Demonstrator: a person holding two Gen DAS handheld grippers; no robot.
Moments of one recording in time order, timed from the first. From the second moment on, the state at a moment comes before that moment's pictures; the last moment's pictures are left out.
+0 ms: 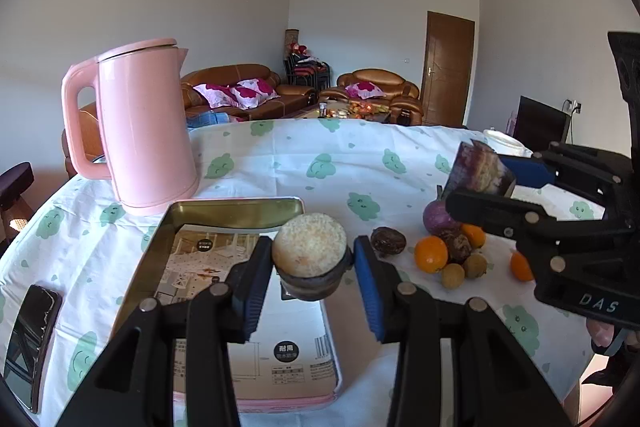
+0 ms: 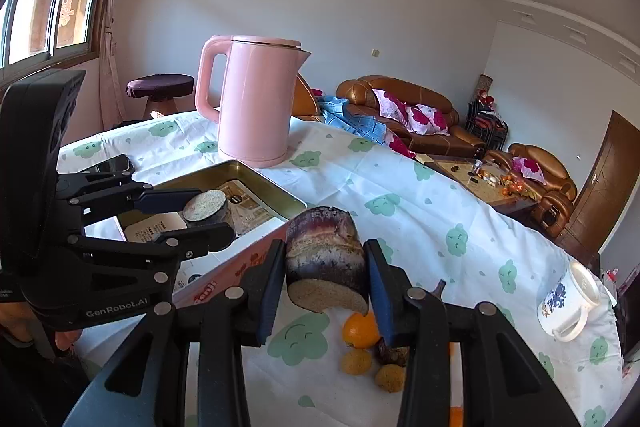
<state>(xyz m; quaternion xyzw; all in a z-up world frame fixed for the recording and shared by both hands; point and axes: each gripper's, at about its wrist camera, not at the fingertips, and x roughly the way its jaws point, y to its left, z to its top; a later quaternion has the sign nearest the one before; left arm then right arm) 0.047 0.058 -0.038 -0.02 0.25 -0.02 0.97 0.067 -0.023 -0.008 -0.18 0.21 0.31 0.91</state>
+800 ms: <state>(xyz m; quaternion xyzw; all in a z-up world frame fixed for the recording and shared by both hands) 0.074 0.113 -0.049 -0.03 0.27 0.03 0.96 0.092 0.049 -0.017 -0.18 0.22 0.36 0.89</state>
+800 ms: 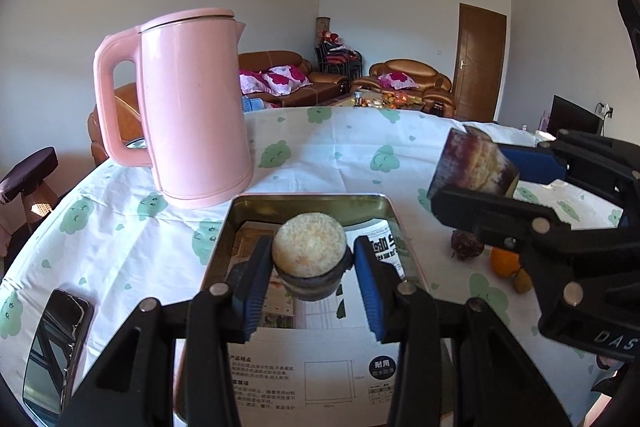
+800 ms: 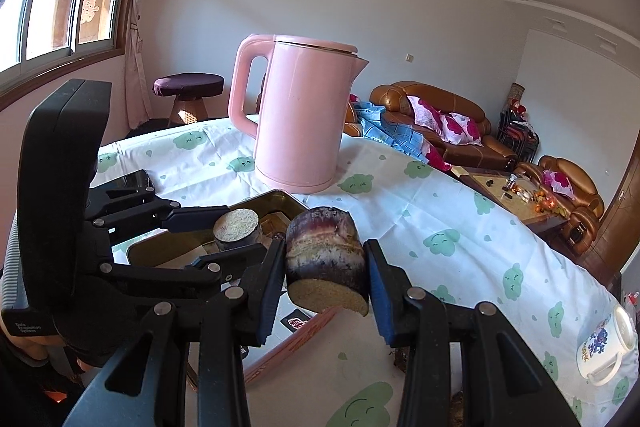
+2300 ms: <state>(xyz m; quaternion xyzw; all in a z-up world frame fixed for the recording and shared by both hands) 0.094 0.138 -0.072 -0.02 0.32 0.07 0.95 0.132 0.085 -0.075 -0.17 0.31 0.38 0.86</state>
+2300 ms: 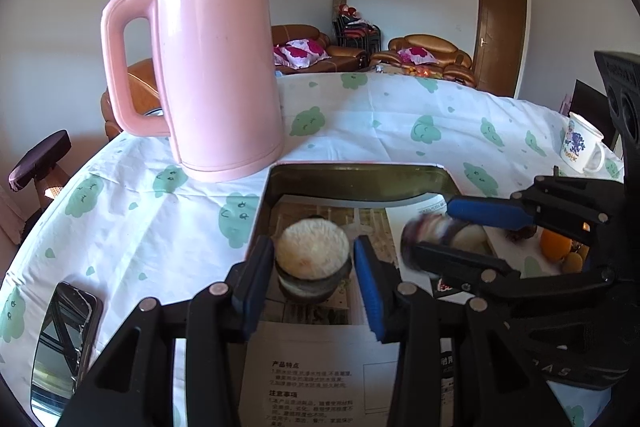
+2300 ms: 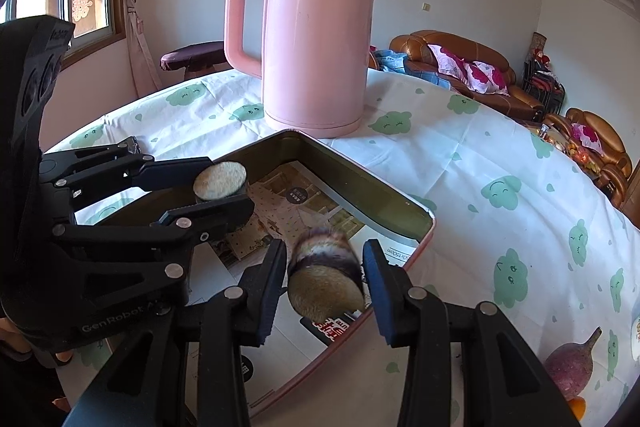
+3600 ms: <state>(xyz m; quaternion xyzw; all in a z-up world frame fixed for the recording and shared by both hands) 0.106 -0.064 -0.084 0.04 0.39 -0.14 0.91 0.092 -0.187 -0.090 -0.04 0.33 0.16 0.93</state>
